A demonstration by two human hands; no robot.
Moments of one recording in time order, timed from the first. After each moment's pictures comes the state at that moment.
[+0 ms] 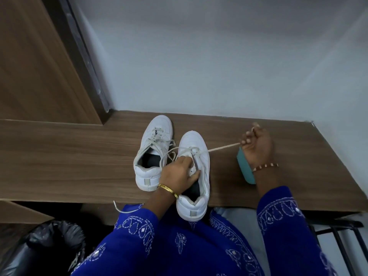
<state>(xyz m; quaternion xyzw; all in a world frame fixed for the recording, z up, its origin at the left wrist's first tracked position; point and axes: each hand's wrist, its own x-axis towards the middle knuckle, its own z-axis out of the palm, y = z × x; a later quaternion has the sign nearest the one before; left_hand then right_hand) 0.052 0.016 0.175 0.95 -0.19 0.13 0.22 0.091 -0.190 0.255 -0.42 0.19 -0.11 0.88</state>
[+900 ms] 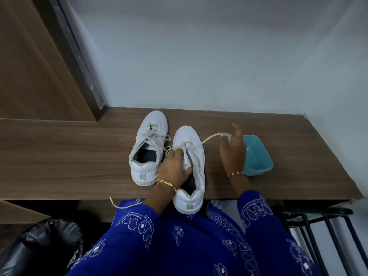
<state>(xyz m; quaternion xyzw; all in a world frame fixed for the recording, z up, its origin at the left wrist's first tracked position) 0.050 0.008 0.174 0.97 -0.08 0.04 0.24 0.062 -0.146 0.225 -0.84 0.19 -0.21 0.46</state>
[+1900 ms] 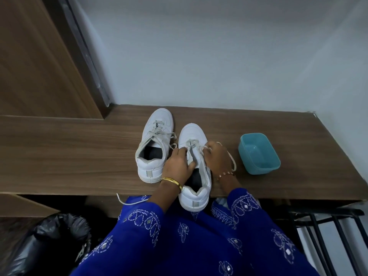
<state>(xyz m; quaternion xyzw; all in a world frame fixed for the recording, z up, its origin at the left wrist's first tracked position) 0.047 0.010 0.180 0.95 -0.04 0.00 0.30 0.070 -0.118 0.186 -0.94 0.07 -0.05 0.34</state>
